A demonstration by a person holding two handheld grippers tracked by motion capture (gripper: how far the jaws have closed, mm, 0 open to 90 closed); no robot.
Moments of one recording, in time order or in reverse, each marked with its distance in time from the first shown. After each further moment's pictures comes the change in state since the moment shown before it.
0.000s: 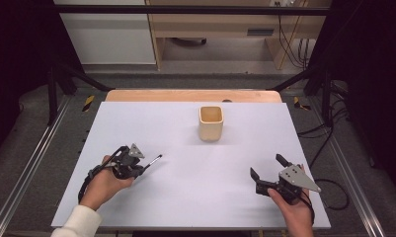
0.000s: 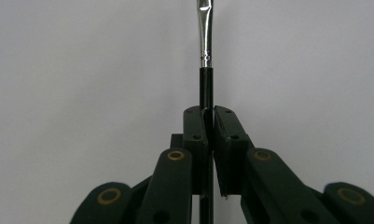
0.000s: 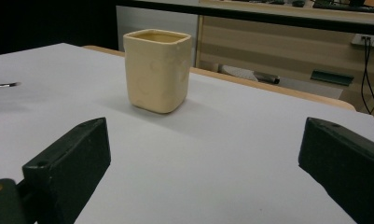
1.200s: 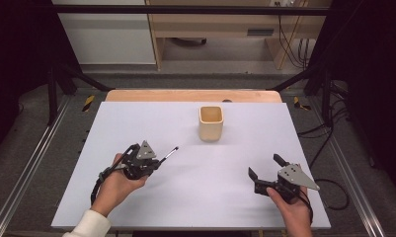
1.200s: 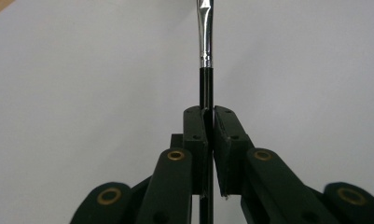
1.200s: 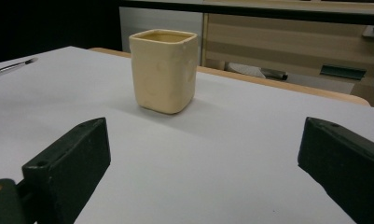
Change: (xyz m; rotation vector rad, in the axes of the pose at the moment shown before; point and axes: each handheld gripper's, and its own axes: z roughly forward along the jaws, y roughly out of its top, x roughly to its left) left arm -0.033 0.029 -0.012 -0.202 0.005 0.062; right arm 0.002 0.001 0.003 0.009 0.025 0.034
